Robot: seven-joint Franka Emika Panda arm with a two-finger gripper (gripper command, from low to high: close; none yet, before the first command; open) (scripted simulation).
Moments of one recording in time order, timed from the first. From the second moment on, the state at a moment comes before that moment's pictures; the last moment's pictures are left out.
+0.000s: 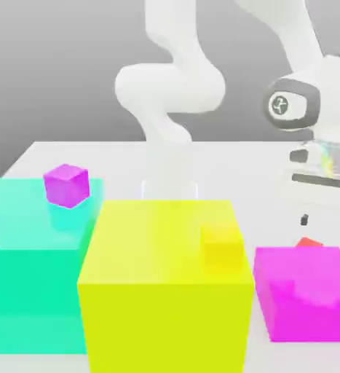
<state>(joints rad) -0.06 -0.03 0.90 -2.74 -0.11 2.79 2.33</state>
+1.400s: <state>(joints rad) 0.40 0.16 0.58 -2.66 -0.17 2.72 2.31</state>
